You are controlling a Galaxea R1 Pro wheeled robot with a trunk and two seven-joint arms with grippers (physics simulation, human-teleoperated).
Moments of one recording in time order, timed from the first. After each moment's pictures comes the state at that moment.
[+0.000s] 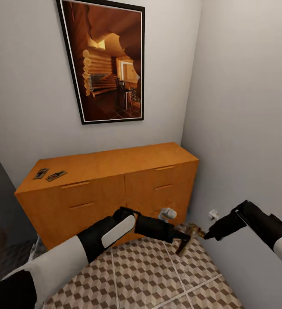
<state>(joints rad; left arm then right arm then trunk) -0.89 -0.03 -1.00 -0.95 1.12 0.70 -0.64 -0.88 -0.48 0.54 -0.68 0.04 0.72 1.21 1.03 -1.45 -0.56</state>
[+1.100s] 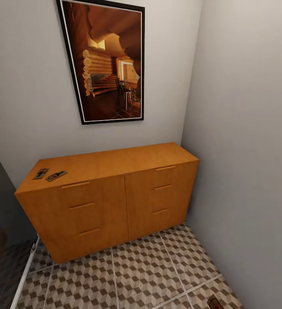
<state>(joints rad) -0.39 -0.06 -1.34 -0.06 1.17 0.00 0.20 -0.34 -0.05 0.54 0.00 0.04 -0.15 -0.41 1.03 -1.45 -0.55</state>
